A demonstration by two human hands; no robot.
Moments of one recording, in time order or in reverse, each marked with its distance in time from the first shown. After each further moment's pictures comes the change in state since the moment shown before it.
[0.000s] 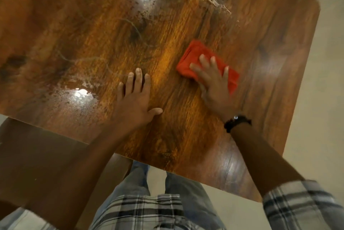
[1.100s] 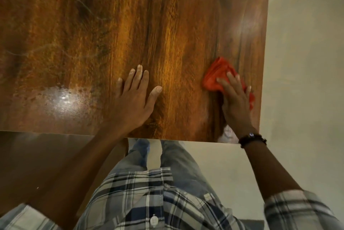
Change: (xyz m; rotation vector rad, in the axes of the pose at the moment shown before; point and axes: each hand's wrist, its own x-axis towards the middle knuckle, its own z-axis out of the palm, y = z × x) left_hand -0.040 0.042 0.041 -0.111 0.006 0.240; right_hand -0.197 0.043 -0.006 -0.051 0.186 0.438
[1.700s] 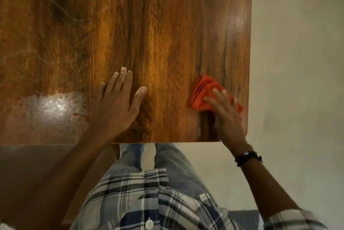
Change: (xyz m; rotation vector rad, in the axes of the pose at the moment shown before) left_hand 0.003 0.003 -0.006 0.023 0.027 -0.012; right_hand -0.048 0.015 -0.003 -0.001 -0.049 -0.081
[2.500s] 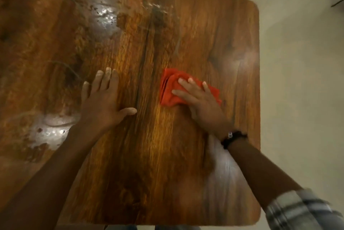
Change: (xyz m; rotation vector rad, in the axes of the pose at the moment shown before) left_hand 0.139 -0.020 -0.077 0.098 0.063 -0.132; right_hand 0.241 -0.040 -0.008 -0.079 -0.123 -0.416
